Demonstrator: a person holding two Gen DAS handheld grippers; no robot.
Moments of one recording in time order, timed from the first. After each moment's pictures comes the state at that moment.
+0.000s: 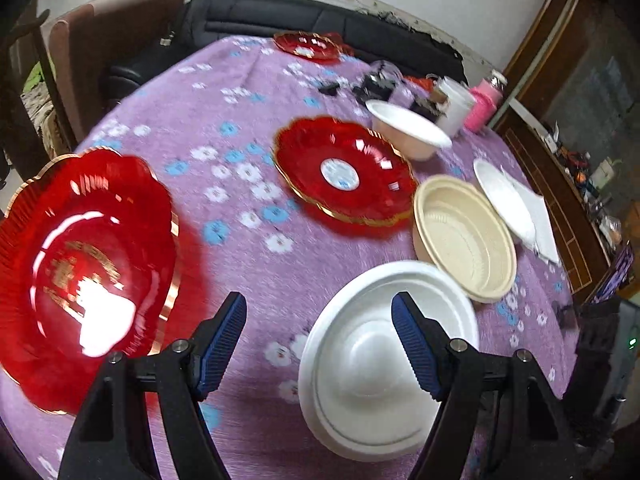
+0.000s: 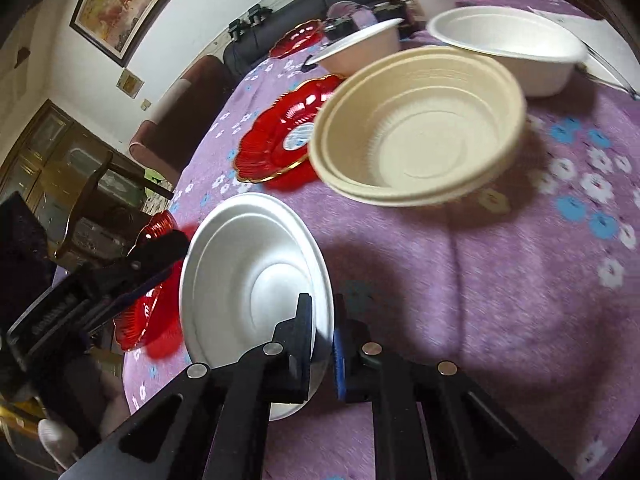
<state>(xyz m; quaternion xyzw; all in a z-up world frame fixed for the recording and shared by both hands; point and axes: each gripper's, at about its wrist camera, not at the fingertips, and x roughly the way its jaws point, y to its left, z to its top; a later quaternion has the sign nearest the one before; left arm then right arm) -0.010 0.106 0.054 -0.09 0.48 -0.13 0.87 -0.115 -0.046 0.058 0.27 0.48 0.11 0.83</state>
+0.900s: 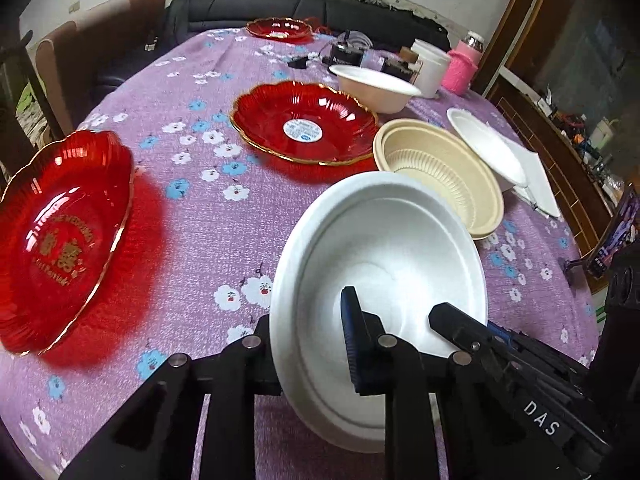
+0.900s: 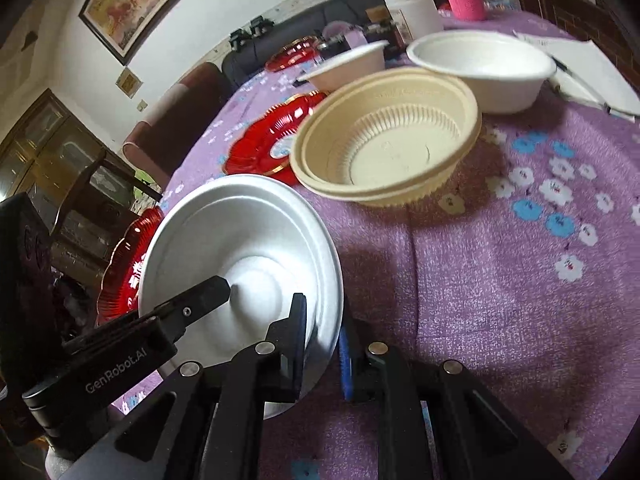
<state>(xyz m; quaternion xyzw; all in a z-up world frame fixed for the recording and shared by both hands) -0.051 0.069 0.044 -0.05 0.48 -0.13 0.86 -0.138 -0.047 0.069 0.22 0.44 0.09 0.86</state>
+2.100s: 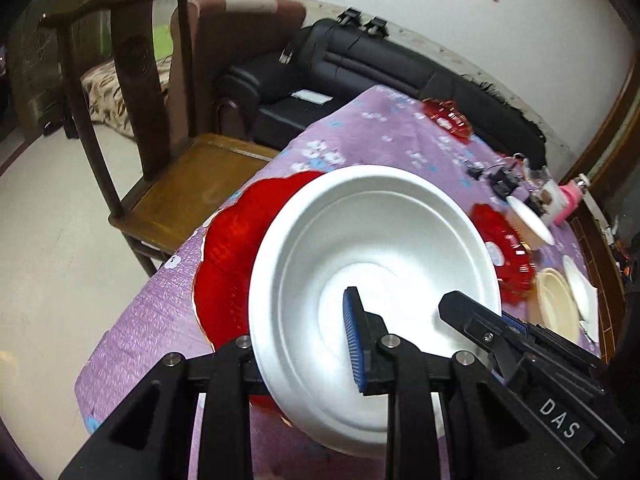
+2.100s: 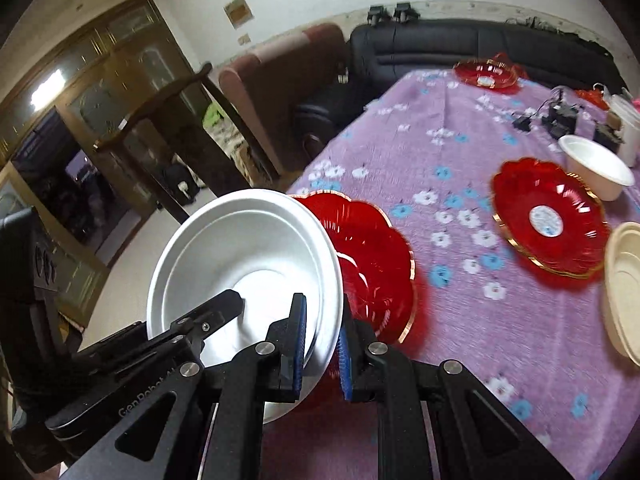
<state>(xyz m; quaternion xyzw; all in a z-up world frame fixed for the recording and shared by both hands) -0.030 0.296 0.063 -0.16 0.43 0.04 0.89 -0.042 0.193 0.115 0.08 0.45 0.24 0.86</state>
